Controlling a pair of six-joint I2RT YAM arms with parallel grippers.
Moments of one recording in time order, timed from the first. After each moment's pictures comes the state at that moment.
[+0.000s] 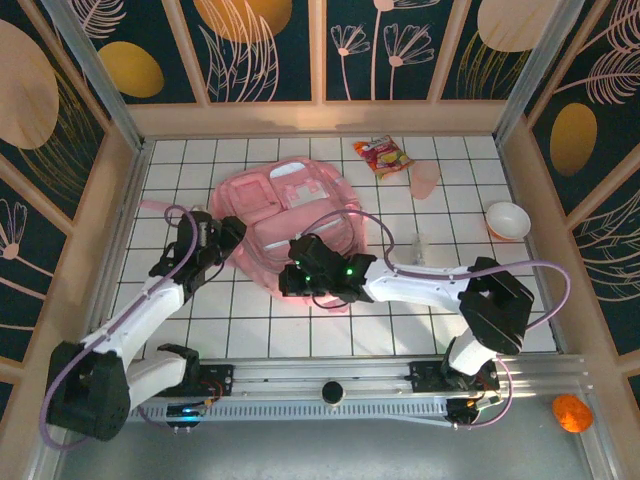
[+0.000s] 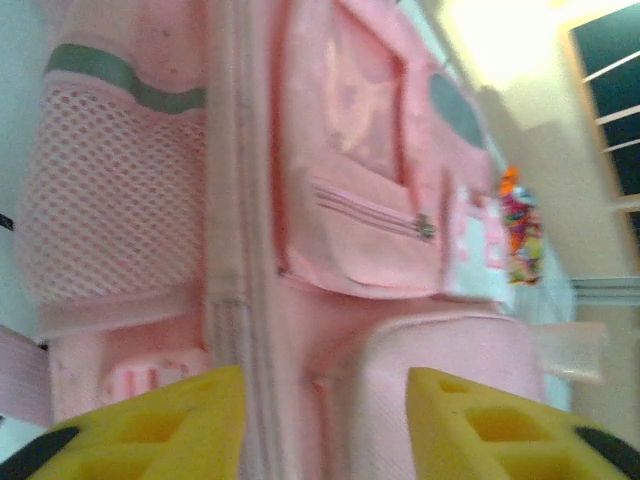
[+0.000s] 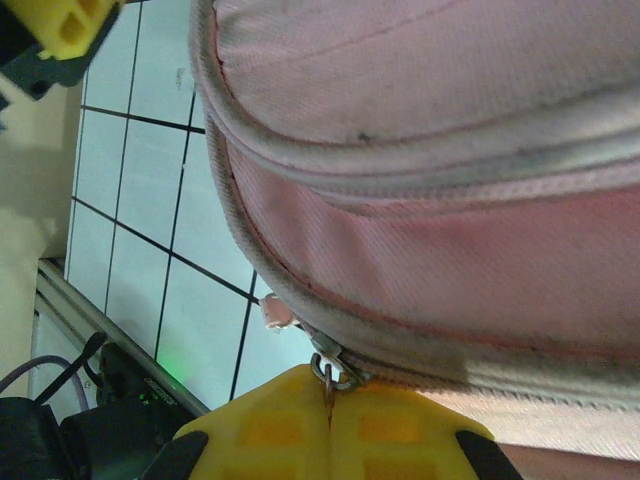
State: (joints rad) left arm -0.27 1.06 0.57 -0.09 0.09 -1.07; right arm 1.11 1.61 1.03 -0.19 -0.10 0.96
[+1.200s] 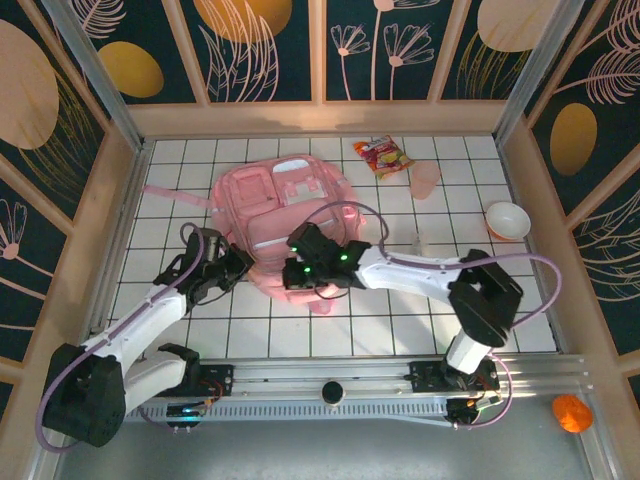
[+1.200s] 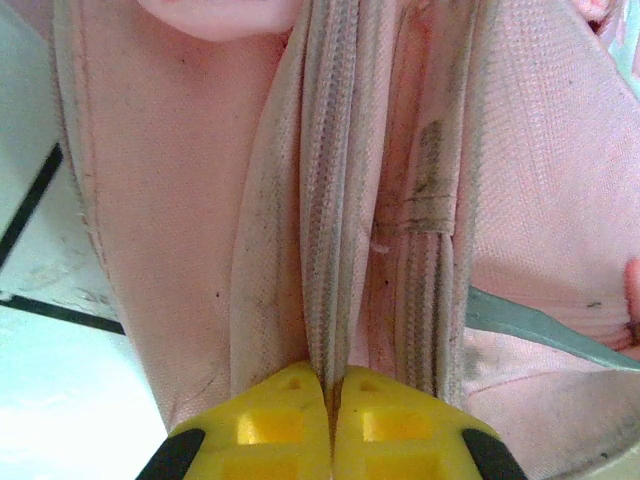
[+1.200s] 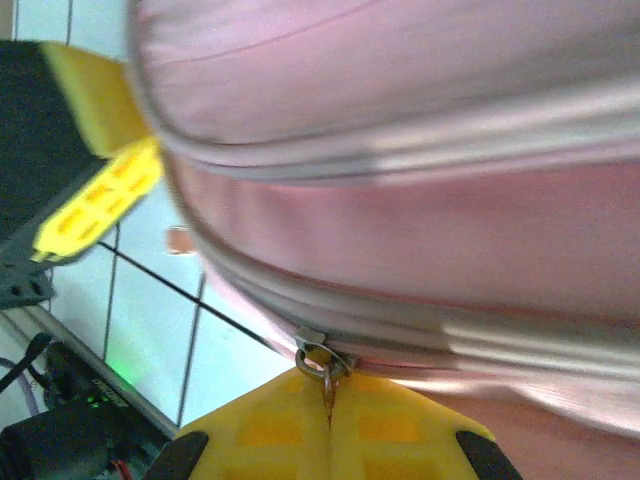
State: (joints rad) left arm -0.32 1.06 0.50 -0.25 0.23 -1.08; right arm 1.03 1.63 1.10 -0.36 -0.13 0.85
